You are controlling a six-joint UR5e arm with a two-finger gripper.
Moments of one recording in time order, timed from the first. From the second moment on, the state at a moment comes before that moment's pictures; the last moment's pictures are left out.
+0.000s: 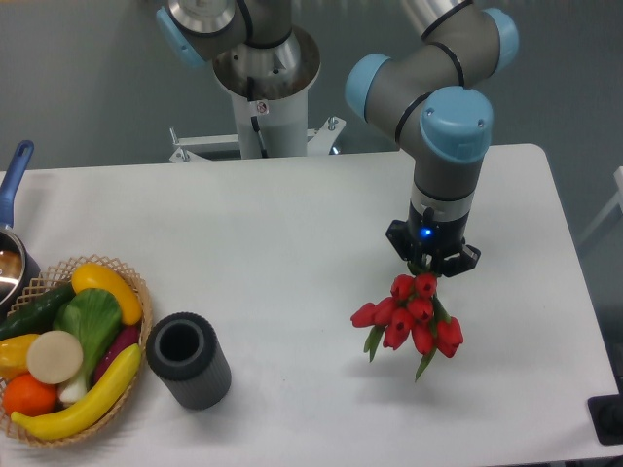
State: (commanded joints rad) arm 2.63 -1.91 -1.64 -1.00 1.52 1.13
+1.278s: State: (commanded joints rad) arm 2.57 -1.94 -1.69 -0.94 1.50 1.12
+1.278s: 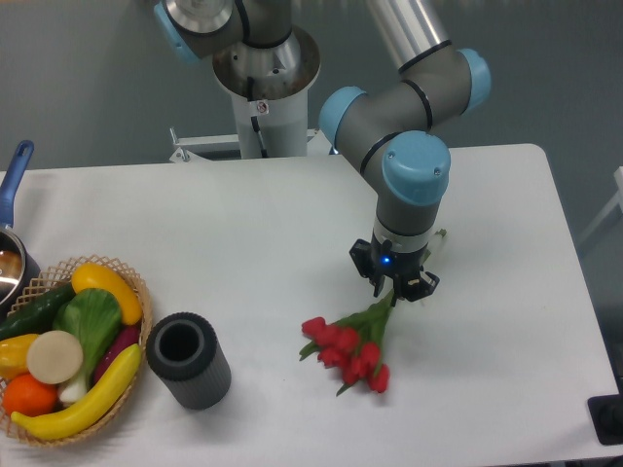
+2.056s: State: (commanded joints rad) arm 2.65 -1.90 -1.68 -0.94 1.51 1.30
